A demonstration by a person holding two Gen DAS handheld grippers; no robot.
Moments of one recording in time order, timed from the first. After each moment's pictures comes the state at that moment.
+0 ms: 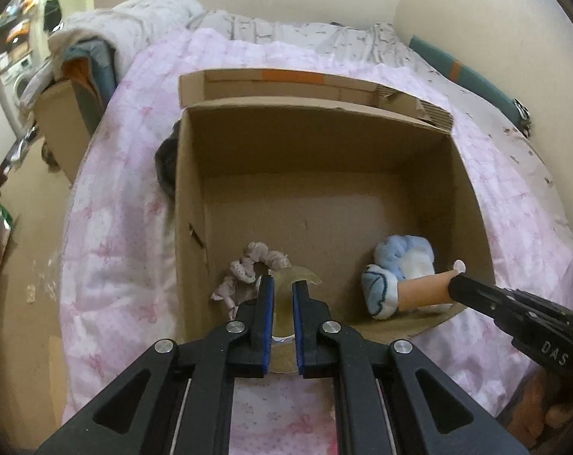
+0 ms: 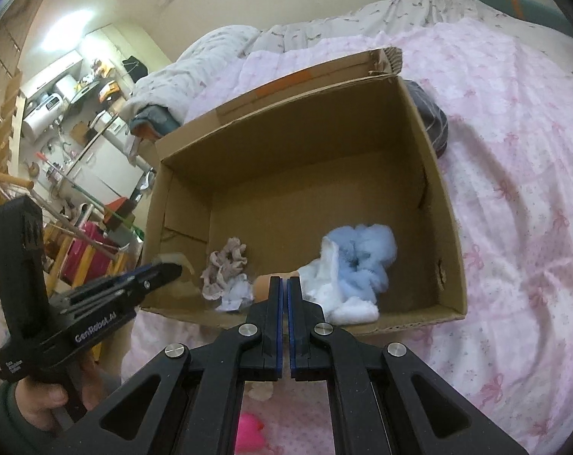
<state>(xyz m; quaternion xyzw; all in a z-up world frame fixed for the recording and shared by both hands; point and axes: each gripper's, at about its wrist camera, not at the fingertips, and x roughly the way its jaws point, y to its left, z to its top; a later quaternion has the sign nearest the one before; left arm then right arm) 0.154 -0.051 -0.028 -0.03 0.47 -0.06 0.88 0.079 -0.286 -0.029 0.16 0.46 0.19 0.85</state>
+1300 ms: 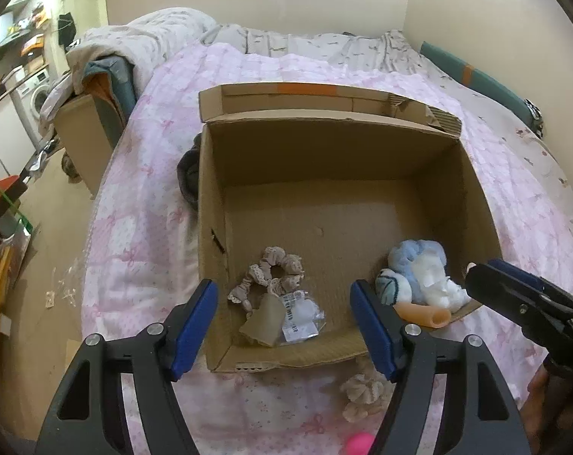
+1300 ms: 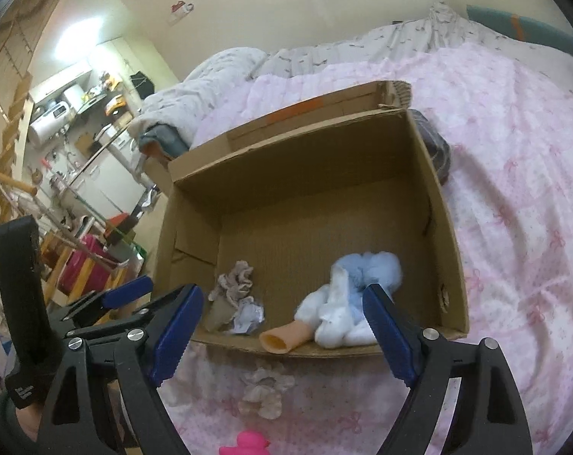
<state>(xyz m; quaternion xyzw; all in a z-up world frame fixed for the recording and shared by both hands) 0.139 -0.052 -0.020 -0.01 0.45 -0.03 0.89 0.078 -0.285 -0.019 0.16 0.42 0.18 0.88</state>
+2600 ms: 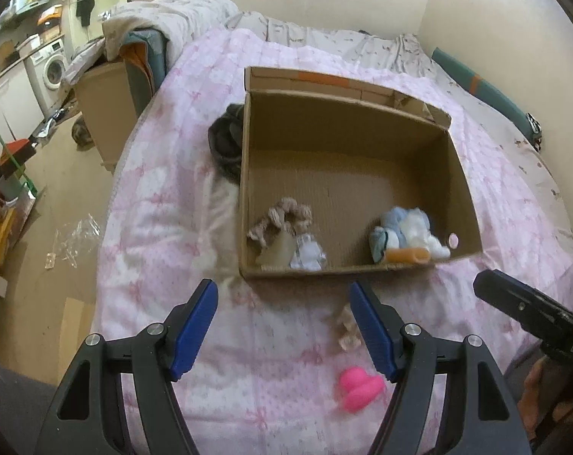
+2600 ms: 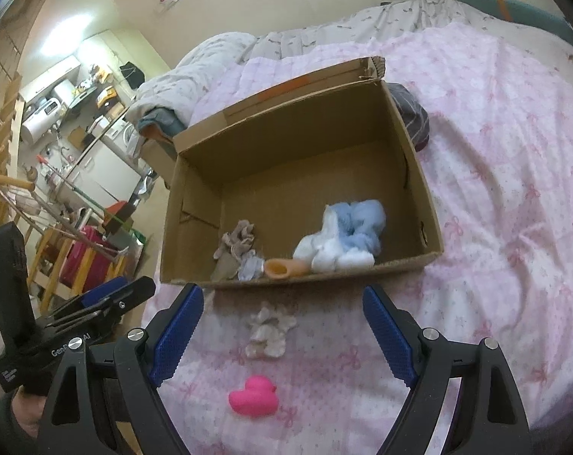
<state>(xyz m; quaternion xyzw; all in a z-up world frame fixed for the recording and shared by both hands) 0.068 -0.035 -0.006 -0.05 0.47 -0.01 0.88 0.028 -0.293 -0.012 0.16 0.45 0.18 0.86</state>
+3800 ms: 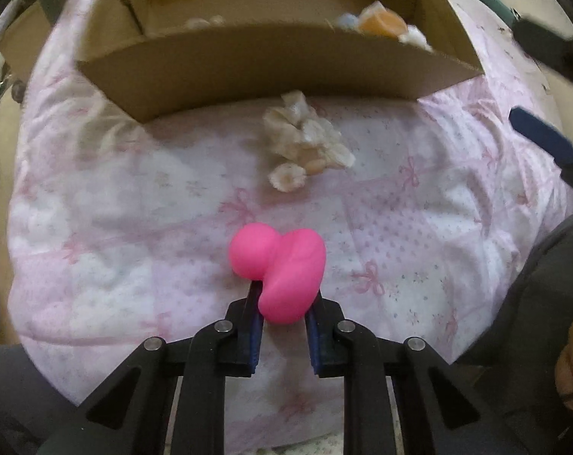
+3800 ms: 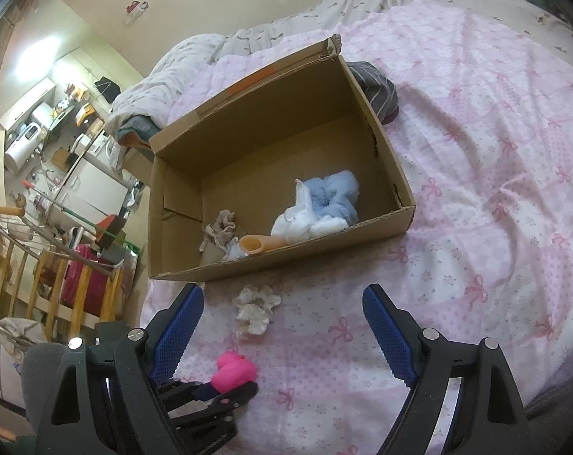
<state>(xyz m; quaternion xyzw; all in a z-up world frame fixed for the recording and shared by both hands) 0.045 -0.081 -0.102 -0.01 0.64 -0.10 0.76 0.019 -0.308 -0.025 0.21 0.47 0.14 0.84</state>
